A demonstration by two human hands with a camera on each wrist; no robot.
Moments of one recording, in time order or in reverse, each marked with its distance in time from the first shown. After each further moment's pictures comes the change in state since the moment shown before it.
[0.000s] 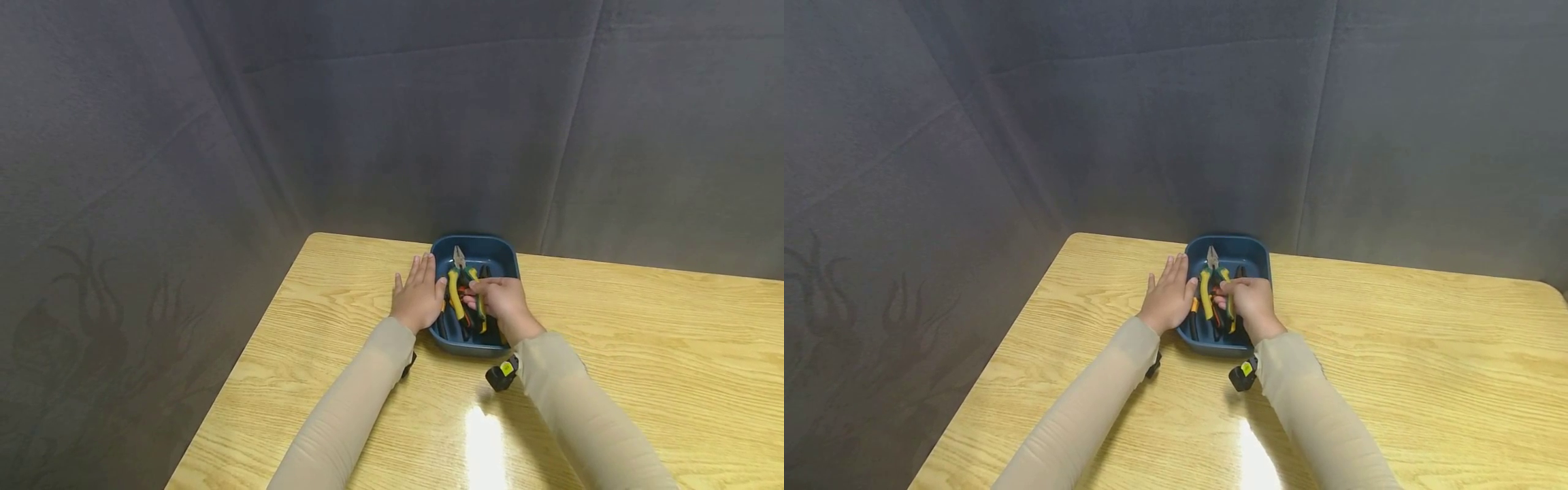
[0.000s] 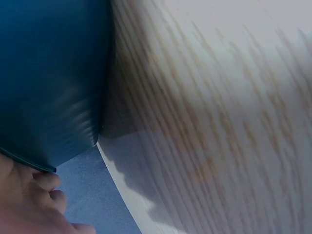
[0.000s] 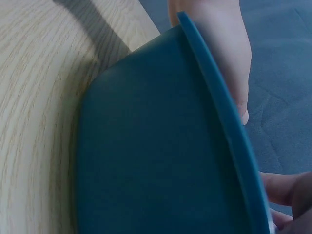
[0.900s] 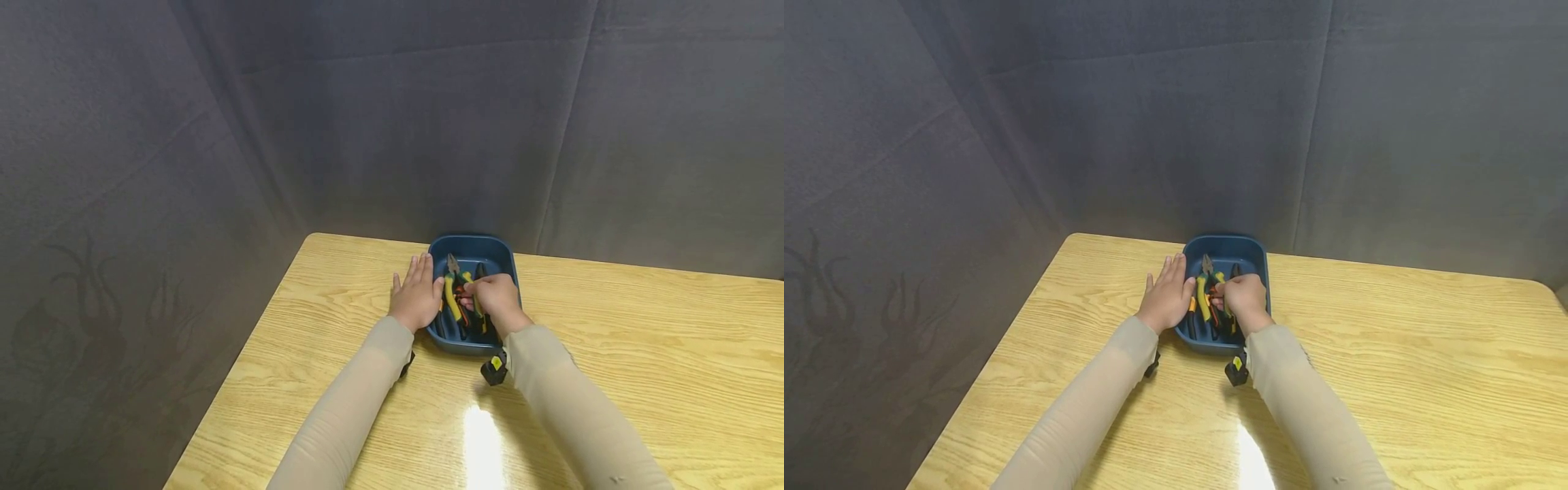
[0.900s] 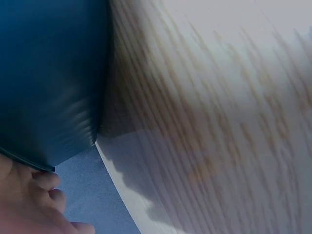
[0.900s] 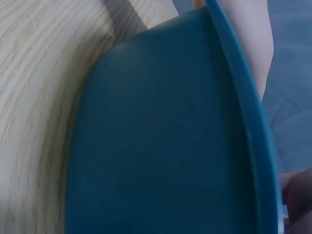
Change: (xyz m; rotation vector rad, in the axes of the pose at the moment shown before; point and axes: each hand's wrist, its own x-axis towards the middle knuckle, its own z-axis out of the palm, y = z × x) left_hand 0.001 0.000 0.002 -0.015 0.000 -0.011; right_hand 0.003 -0.004 0.007 -0.122 0.030 -0.049
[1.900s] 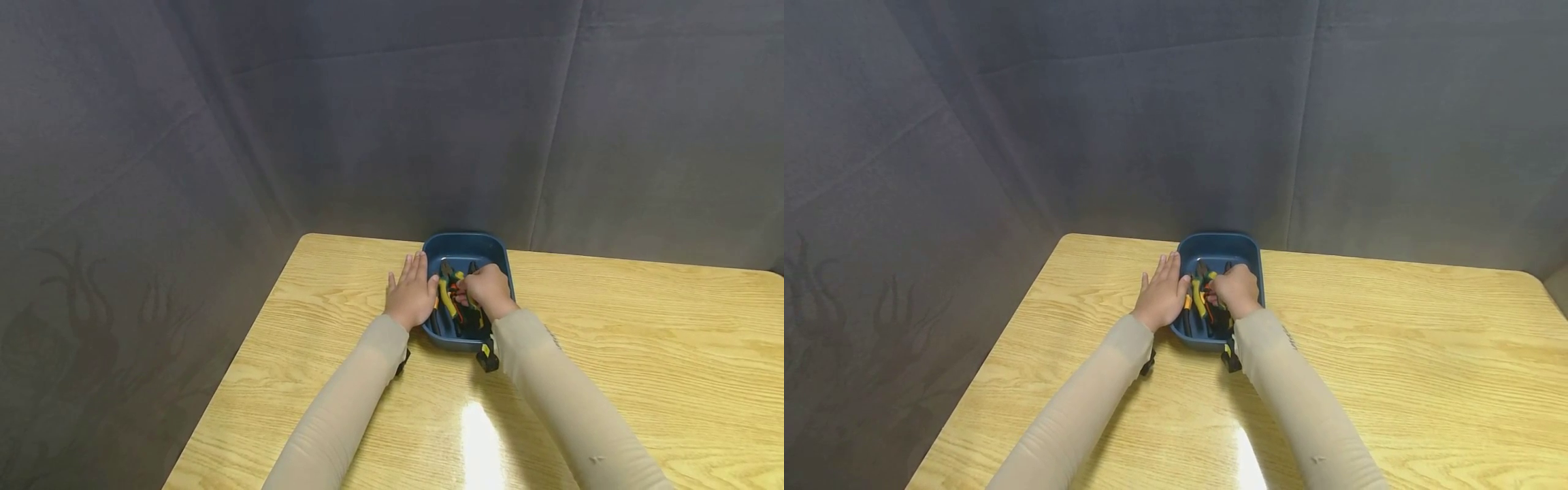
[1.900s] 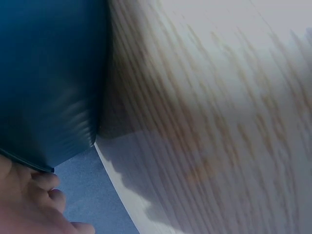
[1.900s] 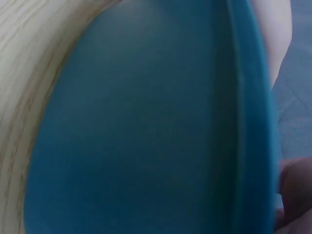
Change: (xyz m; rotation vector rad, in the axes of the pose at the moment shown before) left_hand -0.002 -0.004 -0.003 -0.010 0.001 0.017; right_hand 0.004 -0.011 0.004 -0.204 0.026 -0.006
